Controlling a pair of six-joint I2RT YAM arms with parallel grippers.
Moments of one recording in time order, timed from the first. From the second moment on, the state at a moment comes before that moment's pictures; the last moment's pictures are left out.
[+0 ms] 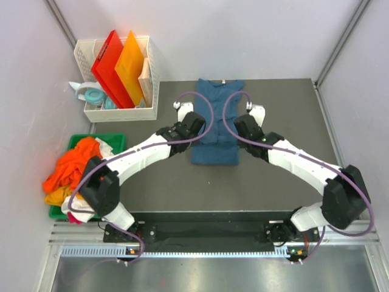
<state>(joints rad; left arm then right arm) -0.75 1.58 1.22 -0.46 -0.47 -0.69 0.65 1.38 1.00 -0.42 0.52 0.60</state>
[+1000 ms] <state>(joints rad) -0.58 2.14 1.77 -0.50 -0.36 -0.54 0.48 1.91 1.38 -0.35 0.41 0.46</state>
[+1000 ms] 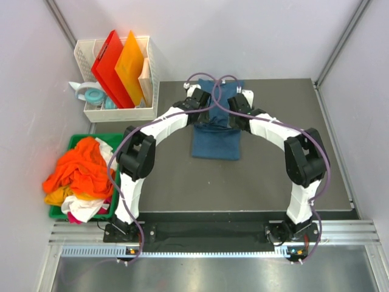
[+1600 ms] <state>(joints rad) -0.67 1.87 1.33 -0.33 -0.17 -0.63 0.64 1.67 1.07 -0.25 0.32 0.51</state>
